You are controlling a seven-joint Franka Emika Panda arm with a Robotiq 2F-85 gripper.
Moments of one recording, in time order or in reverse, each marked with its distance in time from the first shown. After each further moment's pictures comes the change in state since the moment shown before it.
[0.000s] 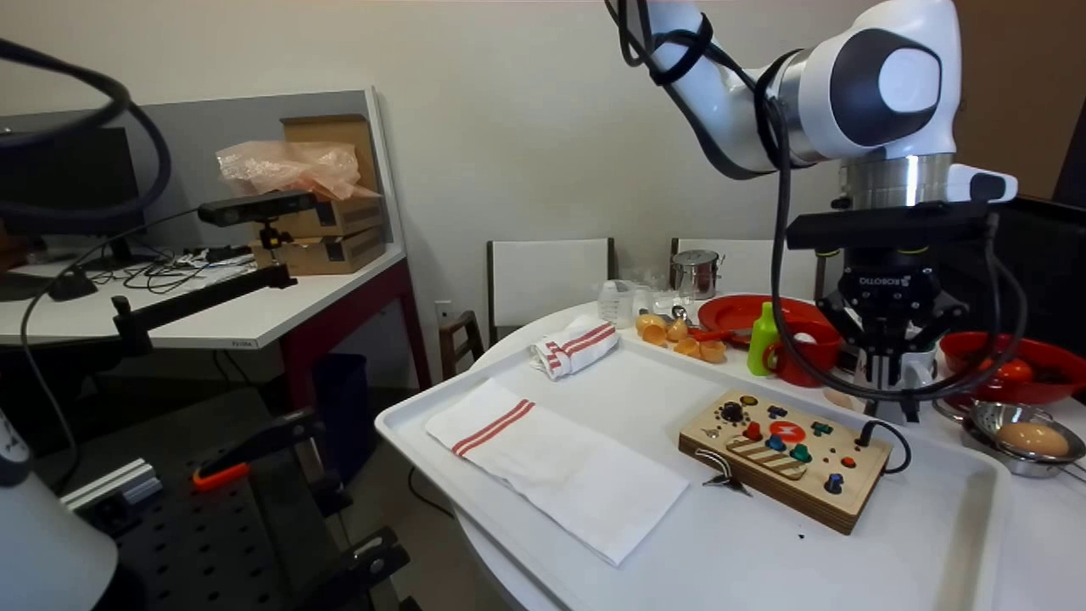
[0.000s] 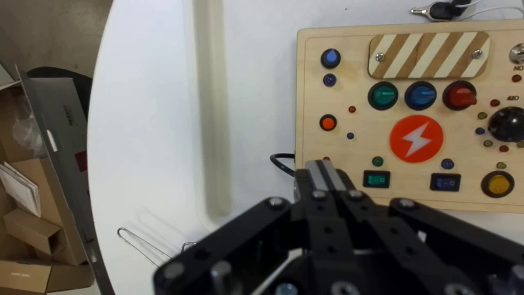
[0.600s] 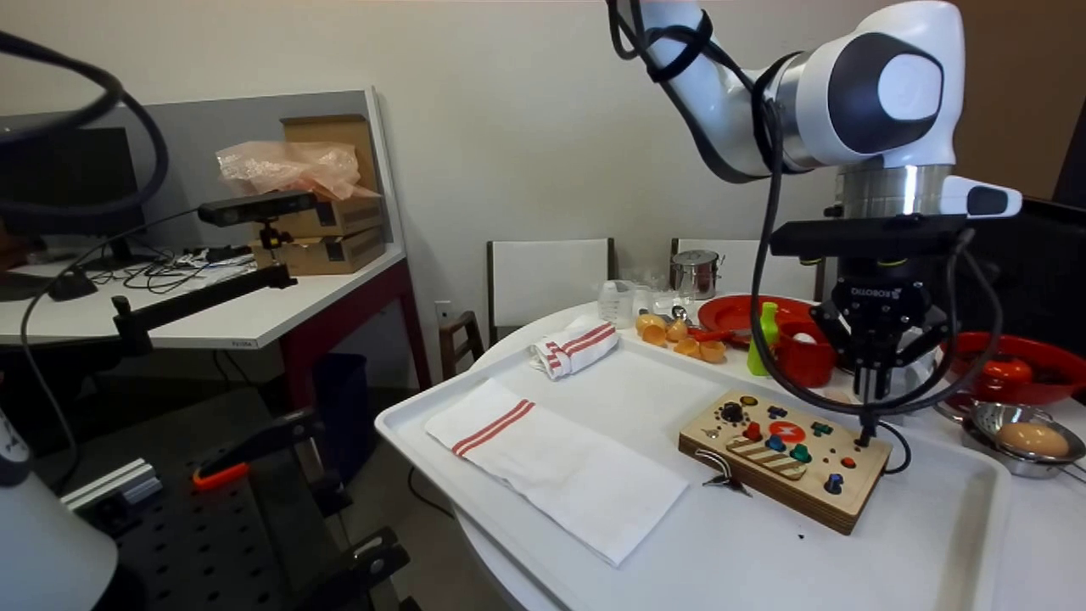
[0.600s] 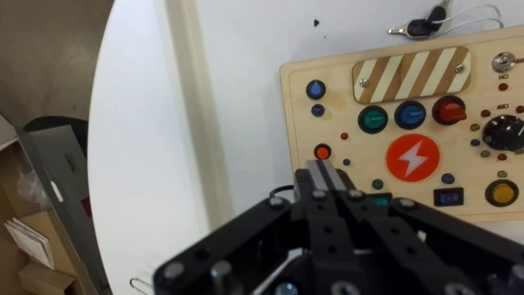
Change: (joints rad) arm -0.023 -0.040 0.026 -0.079 -0.009 0.005 0.121
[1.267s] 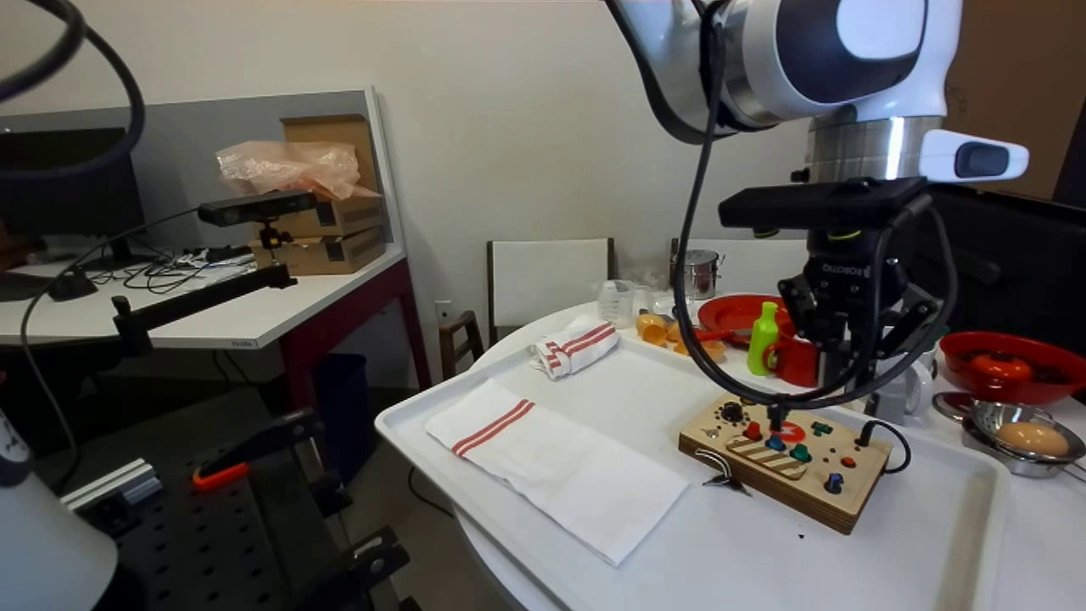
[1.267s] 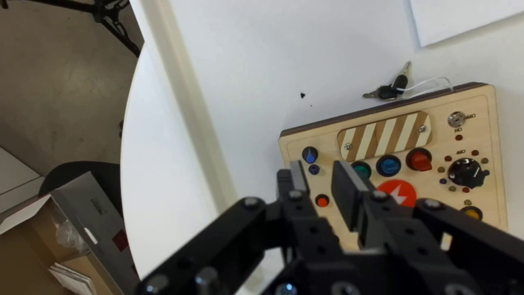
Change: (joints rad) arm -0.013 -0.307 0.004 -0.449 -0.004 0.189 0.087
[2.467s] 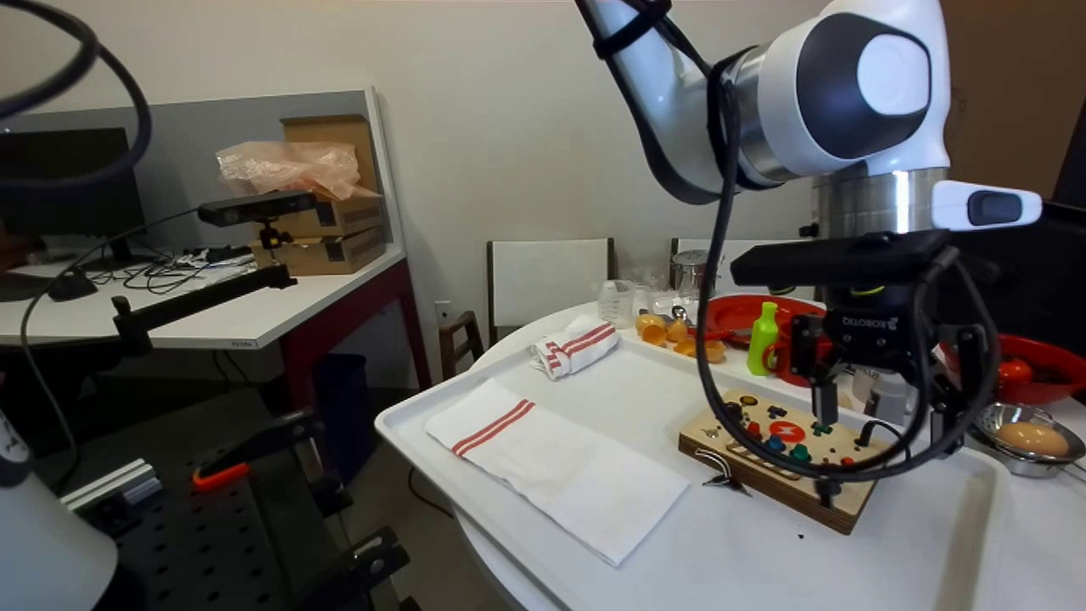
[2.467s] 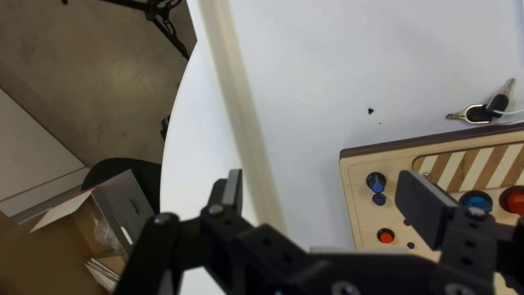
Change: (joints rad) arm -0.001 0.081 -0.035 0.013 -0.160 0.066 0.084
